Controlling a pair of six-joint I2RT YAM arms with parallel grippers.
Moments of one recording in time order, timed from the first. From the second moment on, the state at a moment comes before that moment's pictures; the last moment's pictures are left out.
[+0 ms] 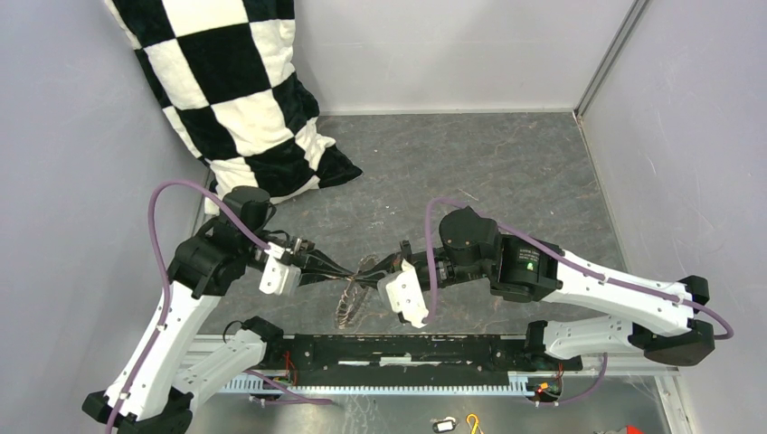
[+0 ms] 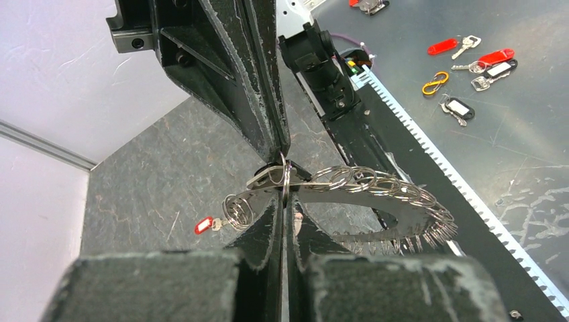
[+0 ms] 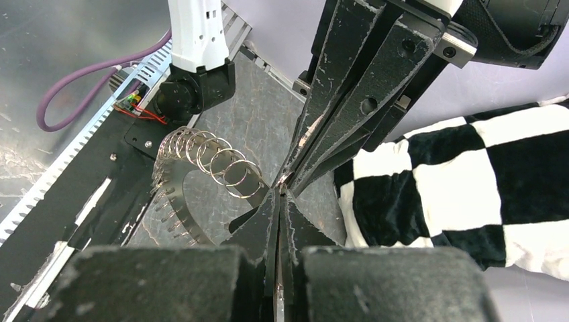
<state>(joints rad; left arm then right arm) -0.47 0.82 1.13 -1.02 1.31 1.19 1.30 1.15 1.27 -0.37 -0.41 -0.78</state>
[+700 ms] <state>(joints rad) -0.47 0.83 1.15 -0.94 1.31 0.79 1.31 1.14 1.28 -0.38 -0.37 -0.77</state>
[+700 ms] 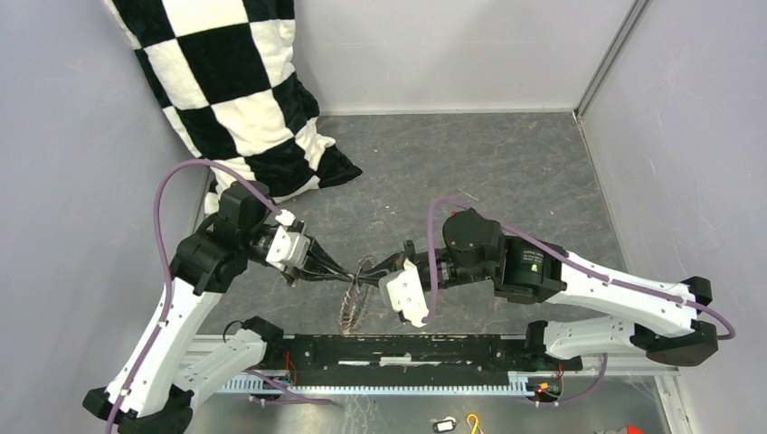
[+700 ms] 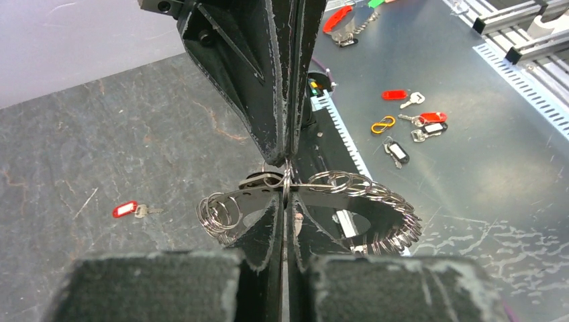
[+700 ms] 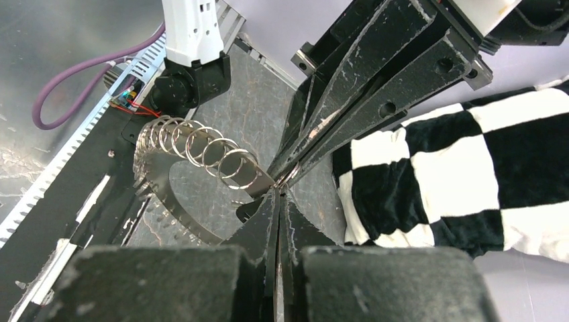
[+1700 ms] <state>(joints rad) -0.47 0.80 1.11 -1.01 1.17 0.74 1.19 0.93 0.95 -0.26 -0.25 -0.52</state>
